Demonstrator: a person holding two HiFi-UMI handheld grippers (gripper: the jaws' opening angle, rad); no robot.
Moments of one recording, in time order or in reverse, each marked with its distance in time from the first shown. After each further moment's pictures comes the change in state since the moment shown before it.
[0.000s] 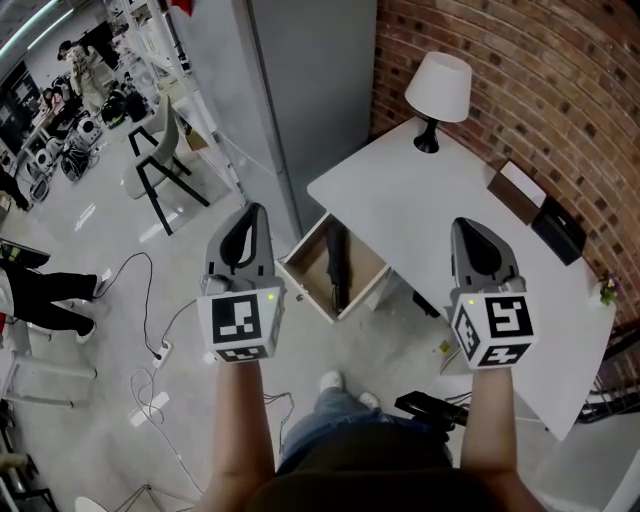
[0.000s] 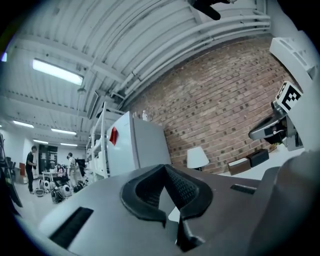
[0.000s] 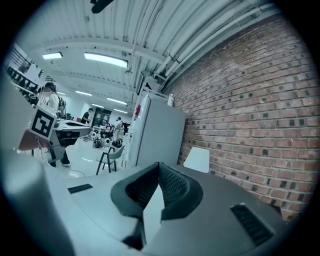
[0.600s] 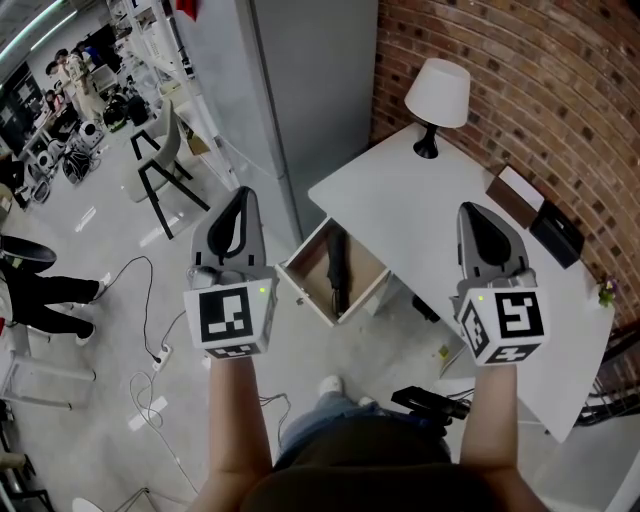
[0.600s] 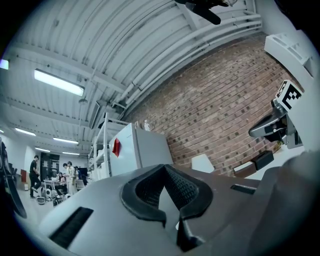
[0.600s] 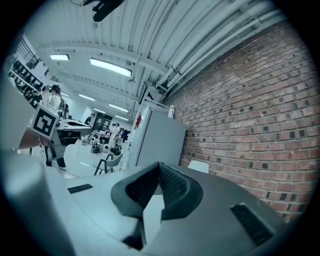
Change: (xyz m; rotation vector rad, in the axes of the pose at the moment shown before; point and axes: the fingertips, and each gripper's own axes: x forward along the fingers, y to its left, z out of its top) left arm -0.004 0.017 0.042 0.047 -0.083 0.038; right arm -0.007 -0.006 0.043 -0.039 -0.115 -0.012
